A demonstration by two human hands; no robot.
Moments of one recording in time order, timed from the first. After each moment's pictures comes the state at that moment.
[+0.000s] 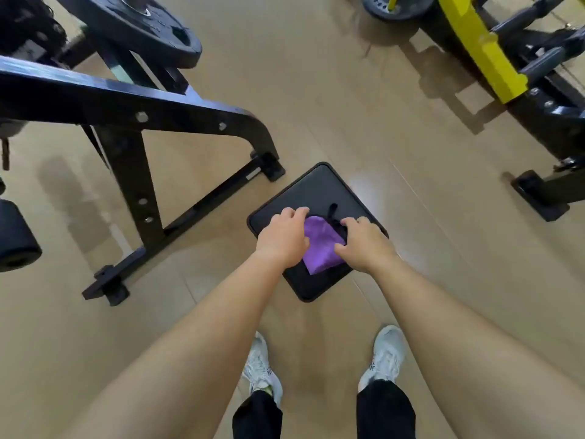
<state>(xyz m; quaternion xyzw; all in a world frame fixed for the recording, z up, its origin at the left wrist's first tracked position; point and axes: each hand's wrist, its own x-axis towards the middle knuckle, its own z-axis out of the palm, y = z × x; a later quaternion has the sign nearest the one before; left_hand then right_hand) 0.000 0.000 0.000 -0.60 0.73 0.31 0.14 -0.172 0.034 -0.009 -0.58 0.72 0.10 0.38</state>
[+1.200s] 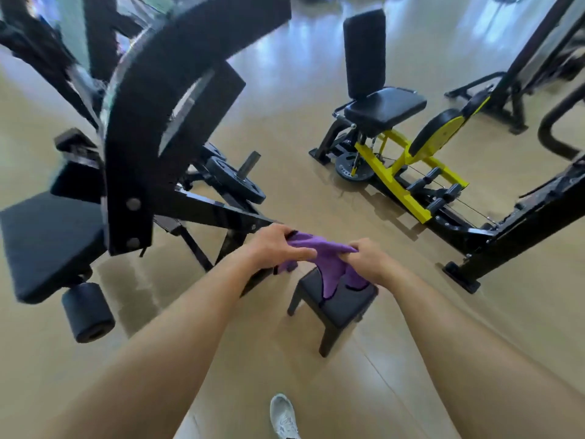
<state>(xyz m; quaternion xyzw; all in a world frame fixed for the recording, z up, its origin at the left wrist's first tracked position) 0.215 0.062 0.453 -0.52 0.73 0.44 -0.04 0.000 0.124 0.438 -0.53 0.74 -0.11 0.39</state>
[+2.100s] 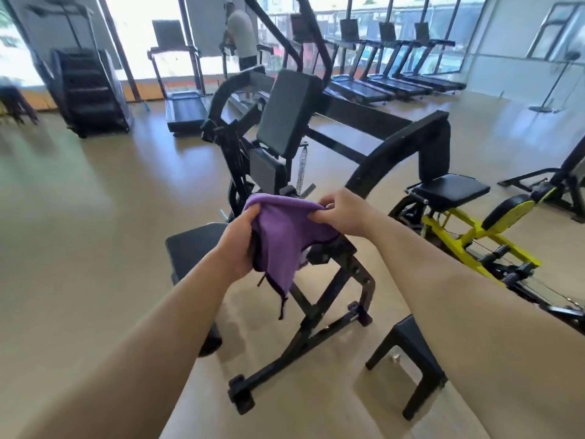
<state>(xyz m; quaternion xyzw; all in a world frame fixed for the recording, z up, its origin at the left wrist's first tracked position) 0.653 0.182 0.641 -0.48 0.30 0.67 -0.48 0.443 0.162 0.688 -0.75 0.58 -0.20 0.25</state>
